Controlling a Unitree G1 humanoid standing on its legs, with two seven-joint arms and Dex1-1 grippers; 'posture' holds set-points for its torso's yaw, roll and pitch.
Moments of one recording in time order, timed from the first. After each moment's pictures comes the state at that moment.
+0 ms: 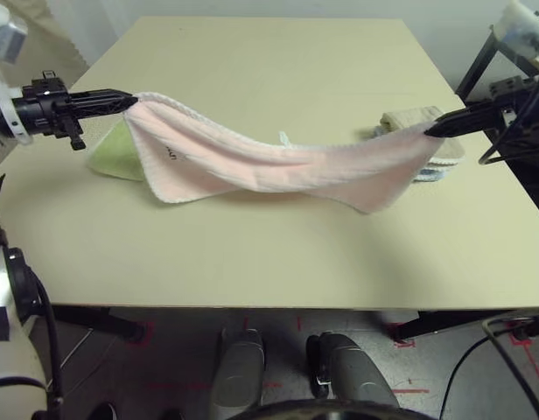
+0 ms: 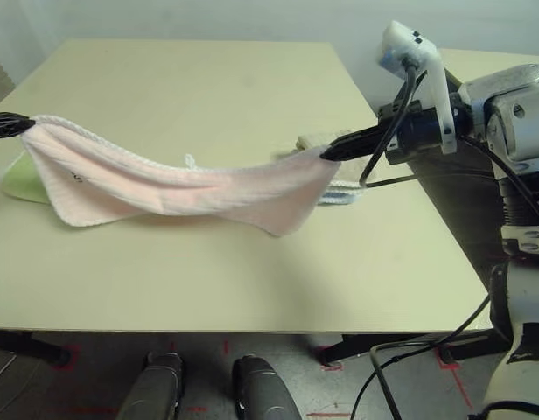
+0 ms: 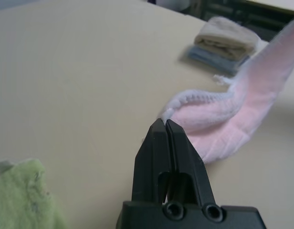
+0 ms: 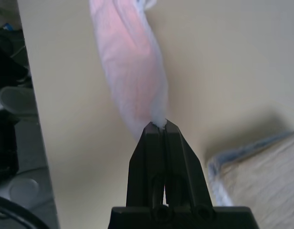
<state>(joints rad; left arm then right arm) -1.03 1.05 0.14 0.84 -0.29 0.34 -1.48 -1.20 -1.01 0.33 0.44 0.29 0.60 1.60</state>
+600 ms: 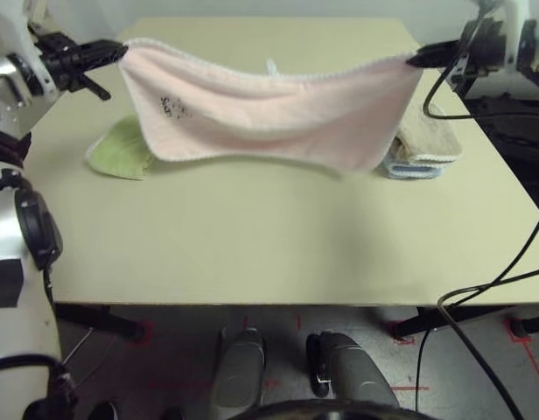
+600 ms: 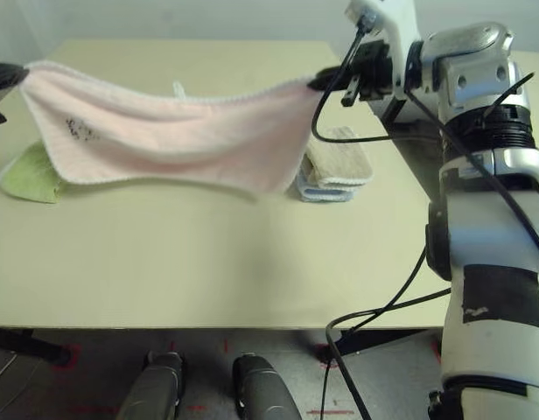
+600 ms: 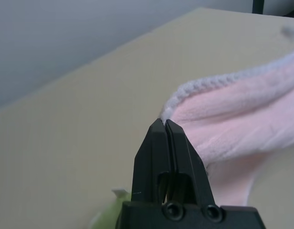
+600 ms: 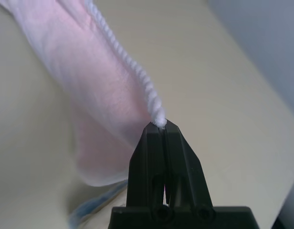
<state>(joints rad) -1.34 0.94 0.10 1.22 -0.06 -0.08 -1.10 -1.49 -0.79 0.18 1.06 0.04 0.03 1.29</state>
